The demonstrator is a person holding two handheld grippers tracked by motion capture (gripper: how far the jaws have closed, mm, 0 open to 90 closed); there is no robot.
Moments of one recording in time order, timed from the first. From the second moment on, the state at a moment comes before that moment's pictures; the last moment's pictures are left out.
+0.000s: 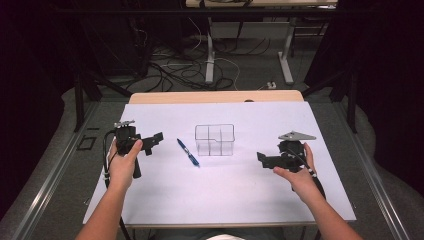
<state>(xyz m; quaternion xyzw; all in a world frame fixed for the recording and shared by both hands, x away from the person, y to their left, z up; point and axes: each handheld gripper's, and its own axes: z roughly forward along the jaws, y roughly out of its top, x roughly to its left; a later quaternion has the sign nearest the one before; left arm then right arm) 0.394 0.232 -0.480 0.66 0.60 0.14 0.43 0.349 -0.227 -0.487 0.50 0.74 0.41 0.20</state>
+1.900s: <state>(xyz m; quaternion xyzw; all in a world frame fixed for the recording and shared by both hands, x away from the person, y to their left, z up) 0.386 0.260 -0.494 0.67 0.59 0.16 0.43 0.368 -0.047 -0.533 0.37 0.83 0.39 0.13</state>
